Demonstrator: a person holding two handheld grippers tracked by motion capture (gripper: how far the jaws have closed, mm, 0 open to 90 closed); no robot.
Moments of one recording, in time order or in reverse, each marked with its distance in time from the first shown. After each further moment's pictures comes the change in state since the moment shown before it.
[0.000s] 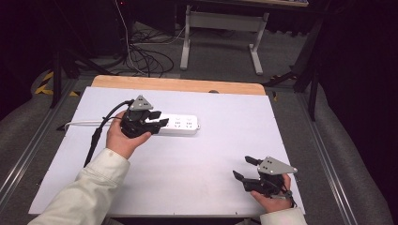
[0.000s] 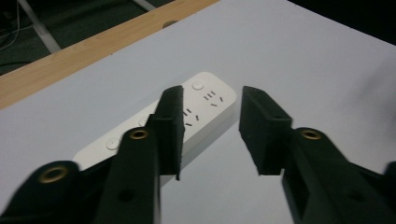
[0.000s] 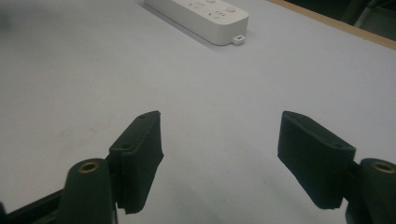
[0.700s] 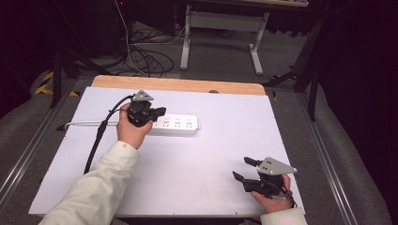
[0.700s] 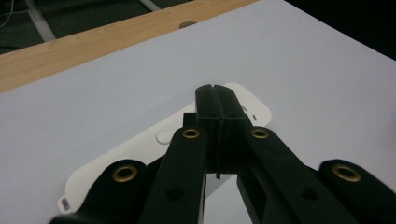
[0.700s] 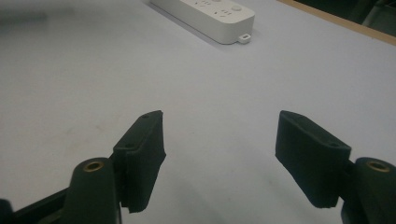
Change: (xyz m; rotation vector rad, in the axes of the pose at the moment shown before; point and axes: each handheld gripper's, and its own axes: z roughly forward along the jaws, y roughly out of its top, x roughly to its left) left arm 0.037 -0.007 0.045 -0.038 -0.022 -0.115; right arm 0.000 -0.001 0.000 0.001 0.022 -0.002
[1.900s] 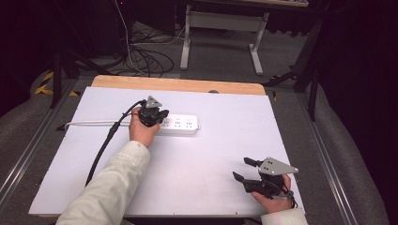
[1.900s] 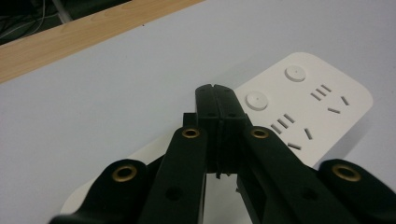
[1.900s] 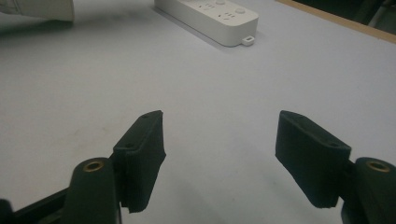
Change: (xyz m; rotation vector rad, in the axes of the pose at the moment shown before) left arm 0.021 -0.029 0.062 0.032 0.104 0.077; right arm -0.001 -0.001 -0.001 -0.011 0.021 0.013
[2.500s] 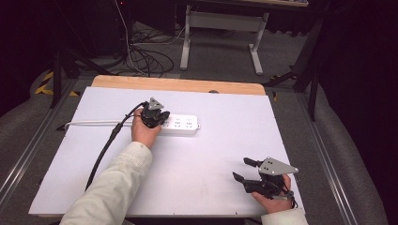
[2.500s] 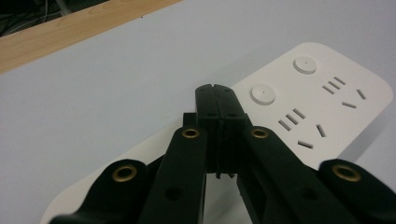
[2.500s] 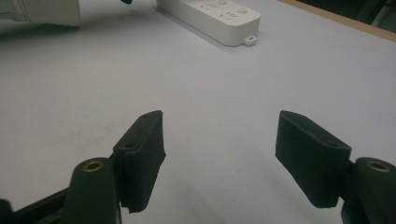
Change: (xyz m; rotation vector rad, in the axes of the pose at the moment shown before) left arm -0.003 -0.005 0.010 0.004 0.018 0.008; right arm 0.000 0.000 0.000 -0.002 0.010 0.002
